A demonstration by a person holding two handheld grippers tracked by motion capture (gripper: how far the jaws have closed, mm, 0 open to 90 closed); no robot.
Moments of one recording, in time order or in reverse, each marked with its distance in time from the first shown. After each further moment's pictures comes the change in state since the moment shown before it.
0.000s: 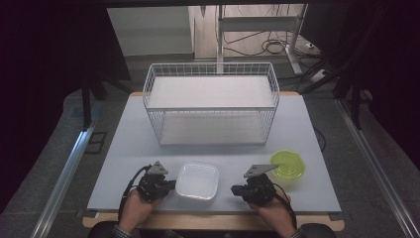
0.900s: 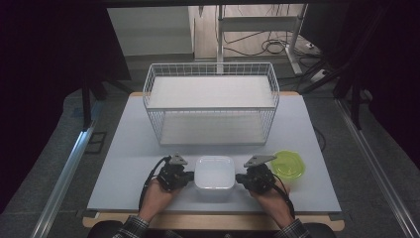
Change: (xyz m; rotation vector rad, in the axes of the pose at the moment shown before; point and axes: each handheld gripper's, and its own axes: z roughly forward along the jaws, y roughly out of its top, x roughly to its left) left arm -0.003 0.035 0.033 -0.025 0.016 0.012; right arm -0.024 0.013 0.009 -0.001 -0.136 -0.029
